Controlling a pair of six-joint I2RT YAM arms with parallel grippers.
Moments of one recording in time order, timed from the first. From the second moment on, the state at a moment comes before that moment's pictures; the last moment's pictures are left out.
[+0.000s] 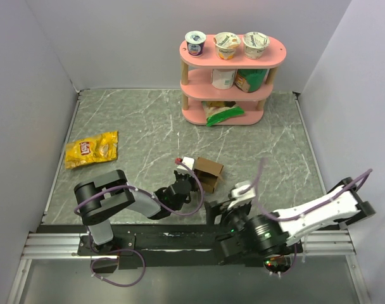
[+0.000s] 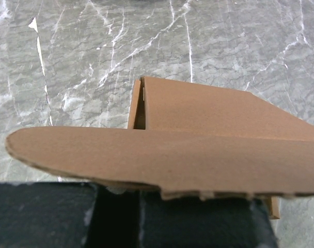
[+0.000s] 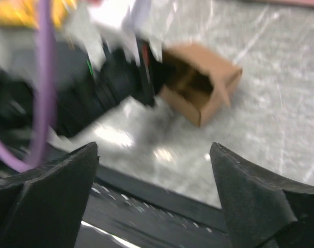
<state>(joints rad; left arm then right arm) -1.13 1.74 0.55 0.93 -0.71 -0.38 1.87 1.12 0.98 -1.23 1.27 1.48</state>
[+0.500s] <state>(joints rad) -1.13 1.74 0.55 0.94 -0.70 -0.36 1.35 0.66 0.83 -0.63 0.98 0.47</state>
